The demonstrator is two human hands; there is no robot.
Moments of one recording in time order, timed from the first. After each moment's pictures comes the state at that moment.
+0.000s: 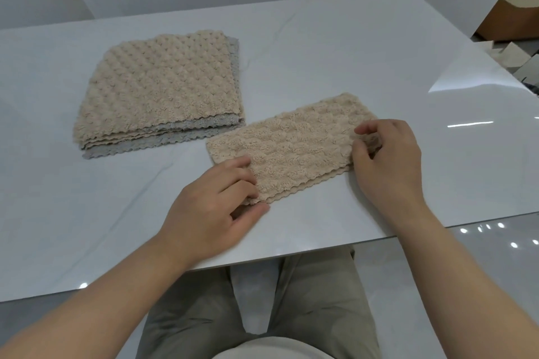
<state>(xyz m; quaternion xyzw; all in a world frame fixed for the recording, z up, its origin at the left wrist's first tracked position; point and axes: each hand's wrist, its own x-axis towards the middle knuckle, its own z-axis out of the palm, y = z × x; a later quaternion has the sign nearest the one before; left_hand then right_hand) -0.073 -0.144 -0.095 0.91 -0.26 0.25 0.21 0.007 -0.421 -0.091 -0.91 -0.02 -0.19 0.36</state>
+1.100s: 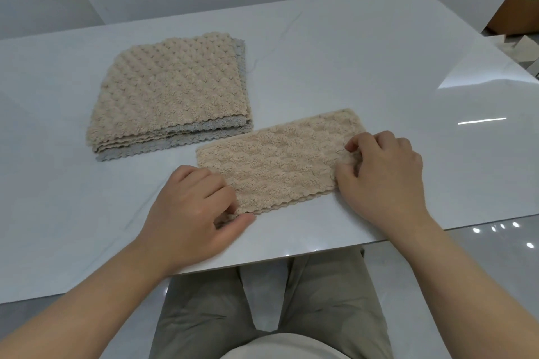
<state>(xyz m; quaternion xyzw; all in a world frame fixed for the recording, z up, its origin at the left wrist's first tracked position) -0.083 -0.111 -0.082 0.93 -0.26 0.24 0.08 -0.018 -0.397 -0.081 -0.98 -0.02 -0.13 0.18</state>
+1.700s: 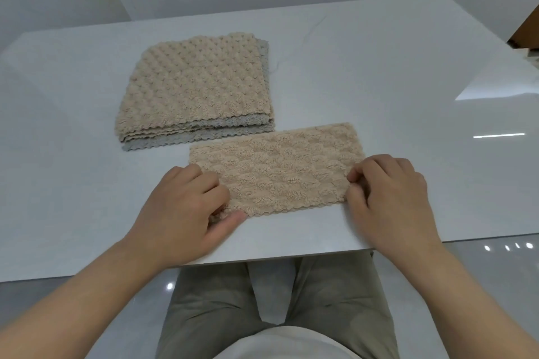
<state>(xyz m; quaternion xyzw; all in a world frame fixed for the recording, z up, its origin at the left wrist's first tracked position) -0.099 -0.077 -0.077 0.97 -0.20 0.16 0.02 -0.046 -0.387 -0.094 -0.96 -0.12 -0.17 0.21</state>
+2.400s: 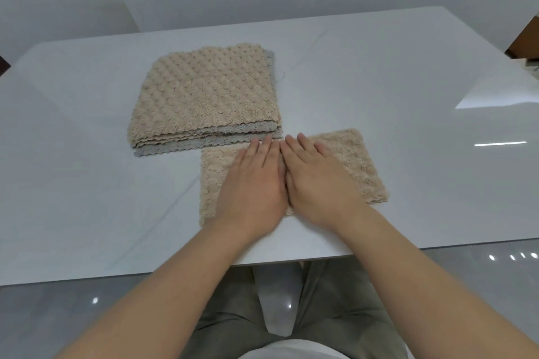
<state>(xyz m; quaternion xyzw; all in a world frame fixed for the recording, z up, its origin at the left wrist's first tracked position) -0.045 -0.158 -0.090 1.00 -0.02 0.02 0.08 -0.006 -0.296 -0.093 -0.95 -0.30 -0.01 0.09</state>
